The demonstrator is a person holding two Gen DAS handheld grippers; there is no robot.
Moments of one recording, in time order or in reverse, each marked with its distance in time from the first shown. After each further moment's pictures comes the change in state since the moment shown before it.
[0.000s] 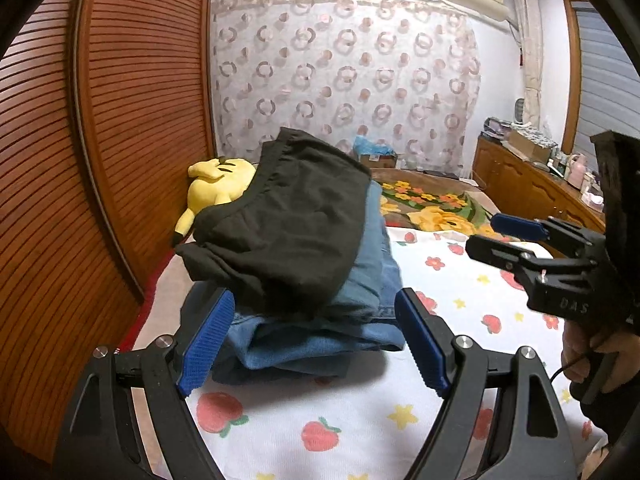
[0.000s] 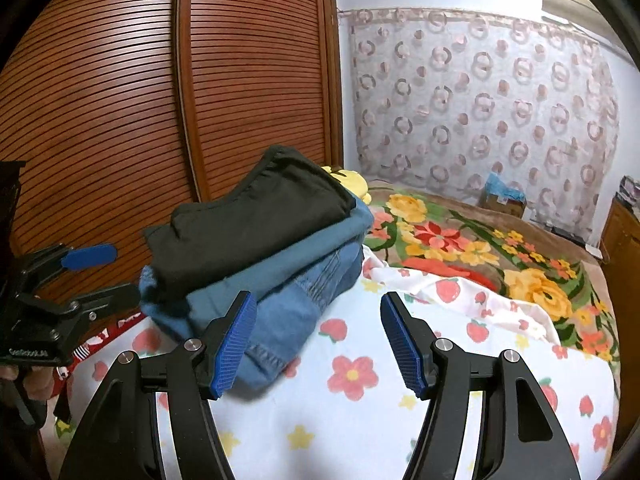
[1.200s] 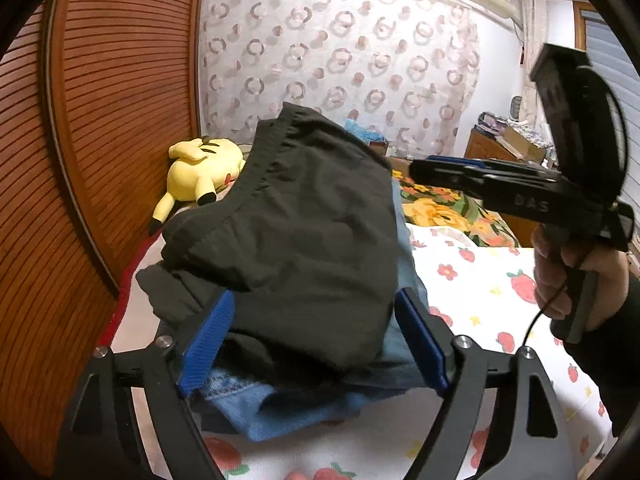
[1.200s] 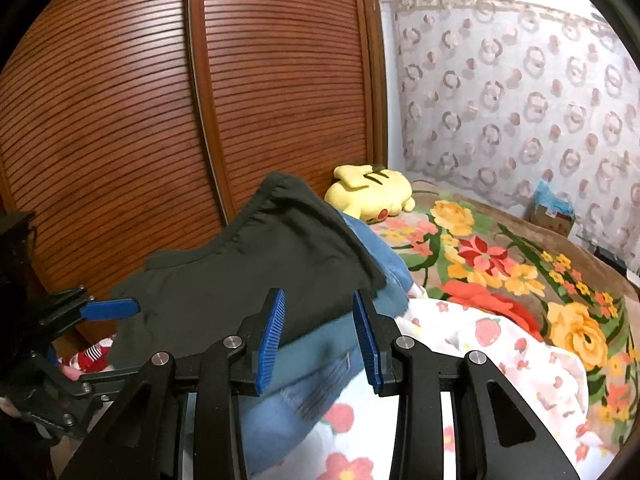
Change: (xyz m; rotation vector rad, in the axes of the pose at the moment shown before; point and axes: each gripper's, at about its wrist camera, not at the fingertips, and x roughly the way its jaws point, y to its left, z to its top) left arm 0.060 0.025 0.021 -0.031 0.072 -0.066; right arm 0.116 -0.060 0.068 -0.058 0.040 0.167
